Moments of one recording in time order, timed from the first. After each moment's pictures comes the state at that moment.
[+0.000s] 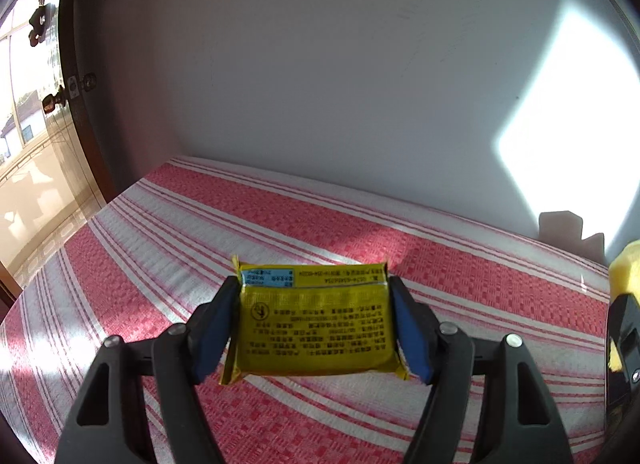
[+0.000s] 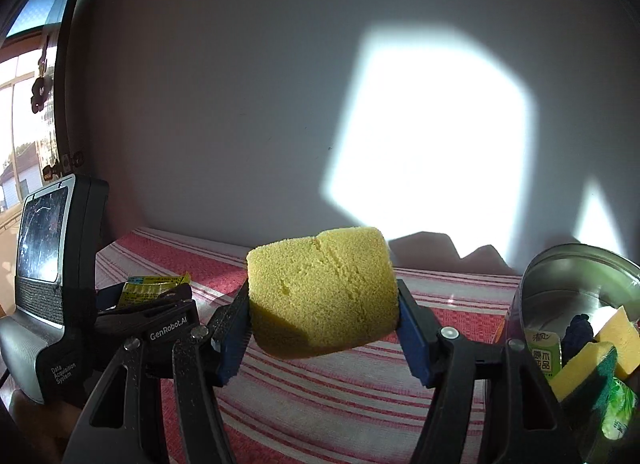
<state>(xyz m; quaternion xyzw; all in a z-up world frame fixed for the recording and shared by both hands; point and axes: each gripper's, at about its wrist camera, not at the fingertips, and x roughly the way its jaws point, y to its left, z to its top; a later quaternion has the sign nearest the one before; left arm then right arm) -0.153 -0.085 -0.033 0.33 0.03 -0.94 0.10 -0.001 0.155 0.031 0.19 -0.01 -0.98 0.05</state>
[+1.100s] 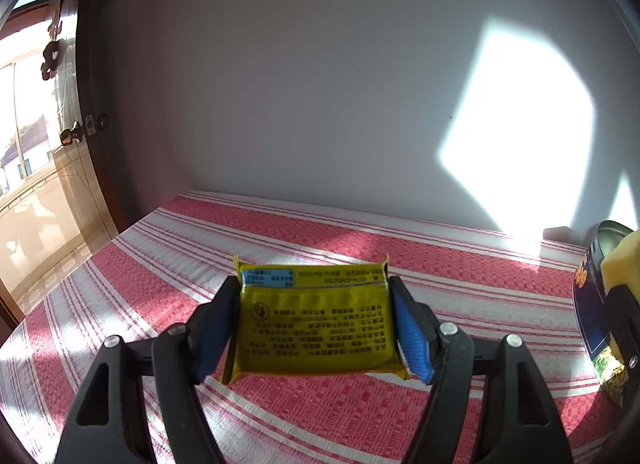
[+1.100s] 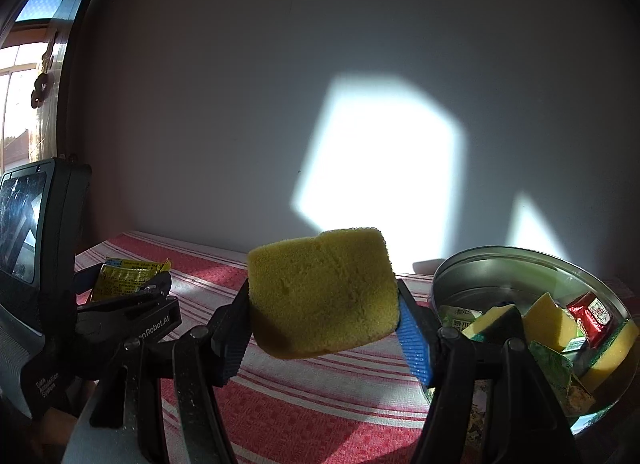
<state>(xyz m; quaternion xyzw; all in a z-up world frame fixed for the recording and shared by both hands) -0.081 -0.069 -0.021 0.26 0.00 -0.96 0.09 0.055 0.164 0.027 0.15 0.01 -0.99 0.01</state>
